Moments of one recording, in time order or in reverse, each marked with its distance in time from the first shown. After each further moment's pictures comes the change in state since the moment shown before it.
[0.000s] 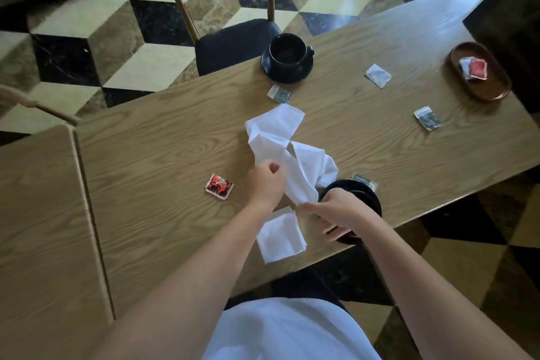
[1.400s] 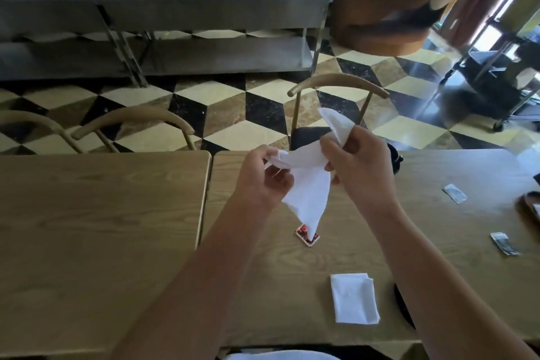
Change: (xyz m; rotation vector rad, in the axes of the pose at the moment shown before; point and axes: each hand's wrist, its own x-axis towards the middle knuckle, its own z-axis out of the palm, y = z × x) left_hand -0.103 -0.009 -0.292 -1.594 -0.095 -0.104; right_hand -0.228 -0.242 0.125 0.223 0.514 -1.121
